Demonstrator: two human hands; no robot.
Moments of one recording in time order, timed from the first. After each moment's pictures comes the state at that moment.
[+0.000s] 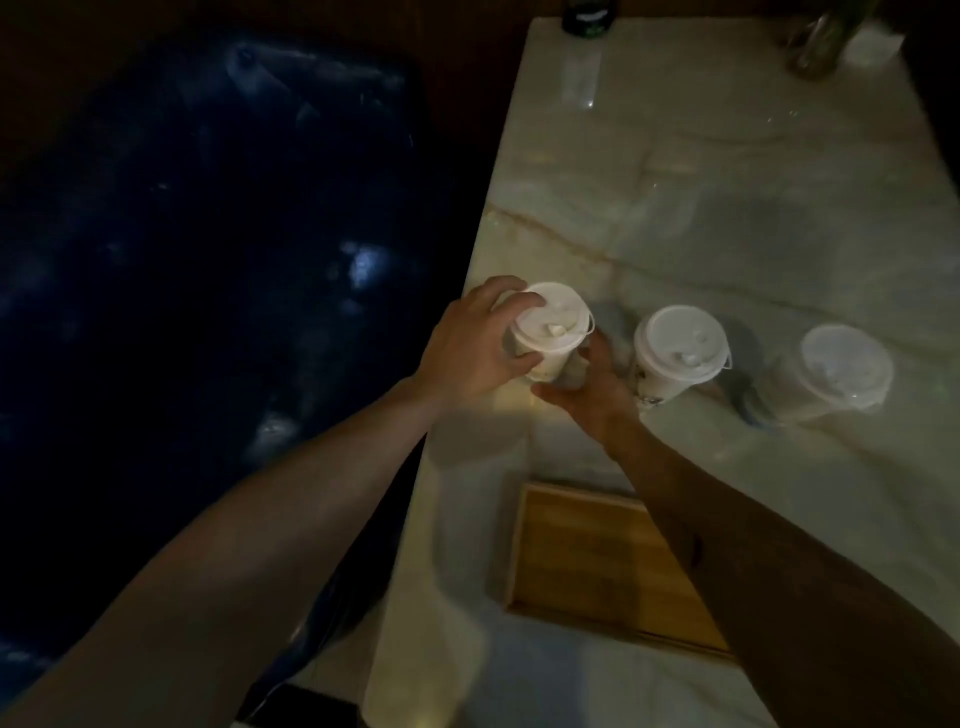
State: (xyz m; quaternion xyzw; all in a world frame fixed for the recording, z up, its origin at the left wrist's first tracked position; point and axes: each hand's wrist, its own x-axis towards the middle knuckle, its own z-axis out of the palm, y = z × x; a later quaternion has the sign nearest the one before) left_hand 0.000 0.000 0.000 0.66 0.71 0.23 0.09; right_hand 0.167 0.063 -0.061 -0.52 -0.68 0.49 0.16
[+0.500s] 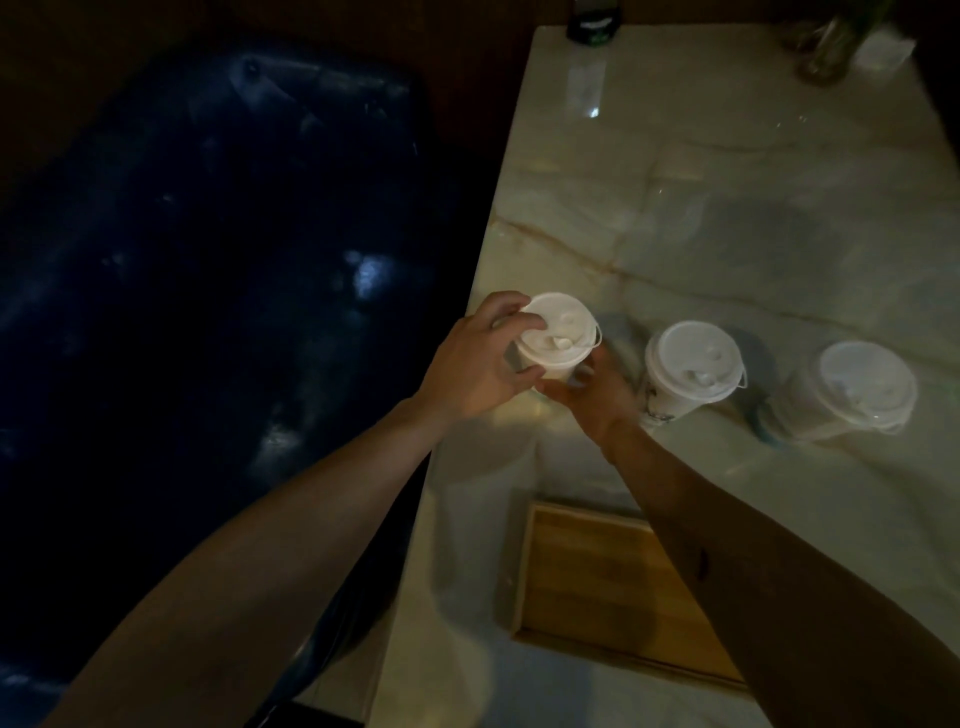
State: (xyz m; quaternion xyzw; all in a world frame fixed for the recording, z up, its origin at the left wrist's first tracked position) left_hand -0.004 0.002 -0.008 0.65 0.70 0.26 0.11; right_hand 0.154 0.076 -0.069 -0.52 -0.64 0.54 0.17
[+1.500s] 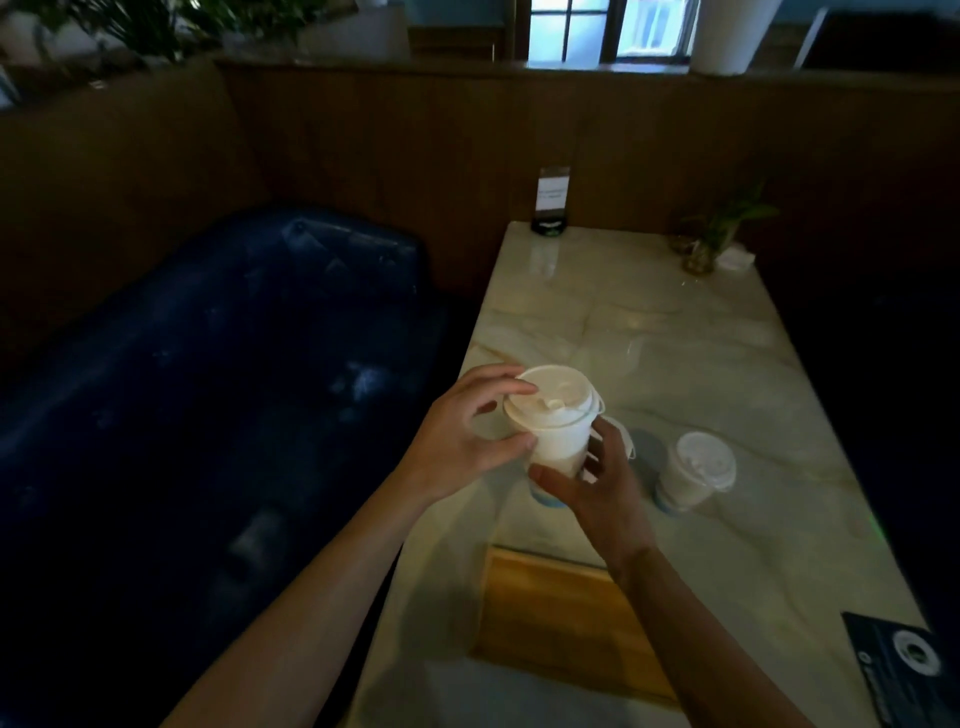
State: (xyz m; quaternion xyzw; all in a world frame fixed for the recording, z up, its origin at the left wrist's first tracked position) left_hand 0.077 -0.095 0.161 0.58 0.61 0.49 0.24; right_hand 0.257 -0.036 0.121 -0.41 -0.64 0.55 0.34
